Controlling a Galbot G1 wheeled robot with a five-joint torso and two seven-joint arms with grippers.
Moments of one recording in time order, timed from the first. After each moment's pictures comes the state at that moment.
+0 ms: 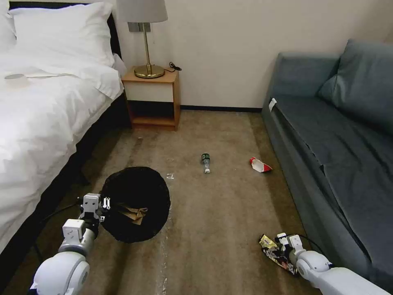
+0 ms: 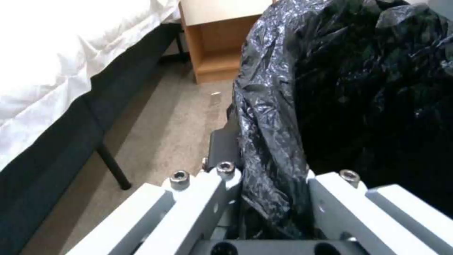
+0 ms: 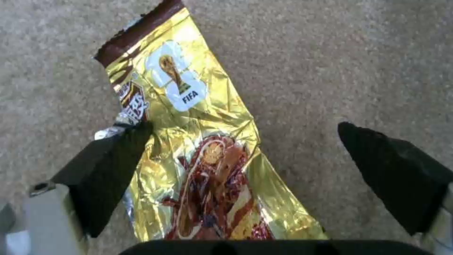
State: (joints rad) left arm 1.56 -1.11 -0.65 -2.06 -0.29 0.20 -0.10; right arm -0.93 0.84 -0.30 1.04 0.81 -0.21 0.05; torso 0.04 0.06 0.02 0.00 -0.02
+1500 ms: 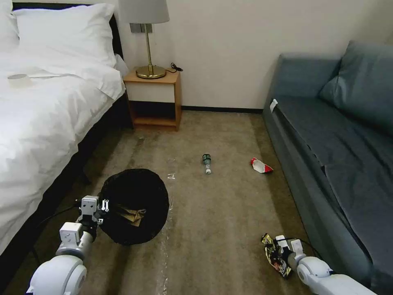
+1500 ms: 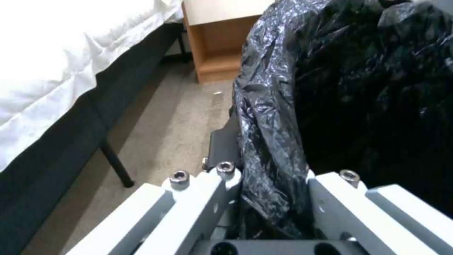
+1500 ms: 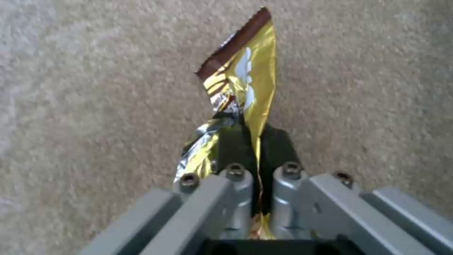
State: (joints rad) left arm 1.57 -1.10 -0.65 -2.05 -0.29 0.18 -0.10; right arm -0.99 0.87 -0.22 1.01 0.77 -0.17 -0.04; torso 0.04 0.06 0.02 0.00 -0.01
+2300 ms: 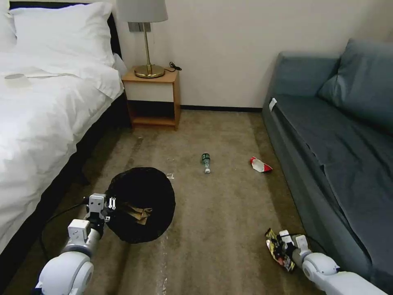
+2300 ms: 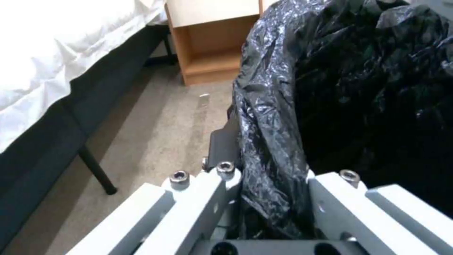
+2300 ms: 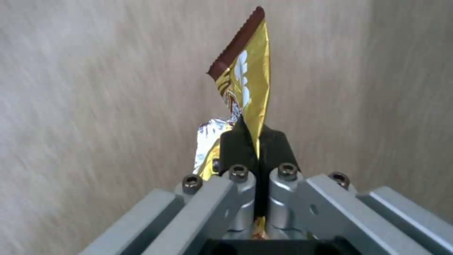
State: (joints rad) left arm 1.53 -1.11 -0.60 -2.06 -0.28 0.21 -0.10; right arm -1.01 0.79 -0.13 1.18 0.75 -0.13 -0.06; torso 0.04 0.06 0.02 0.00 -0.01
